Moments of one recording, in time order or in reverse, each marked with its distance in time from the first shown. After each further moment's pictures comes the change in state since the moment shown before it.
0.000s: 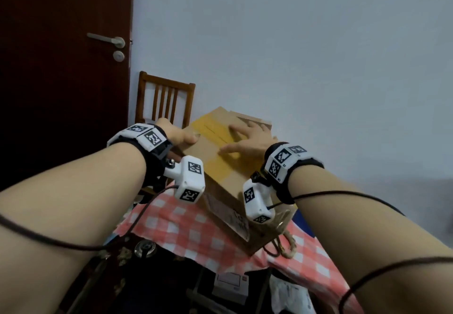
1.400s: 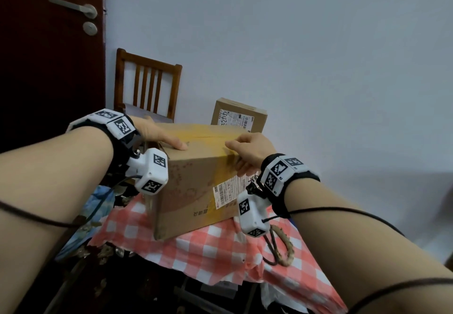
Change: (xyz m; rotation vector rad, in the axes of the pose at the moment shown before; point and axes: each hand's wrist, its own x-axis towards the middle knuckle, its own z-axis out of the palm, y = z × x) left_hand 0.105 -0.018 -0.001 0.382 -0.317 -0.183; right_hand 0.045 0.035 0.040 0.457 0.007 0.113
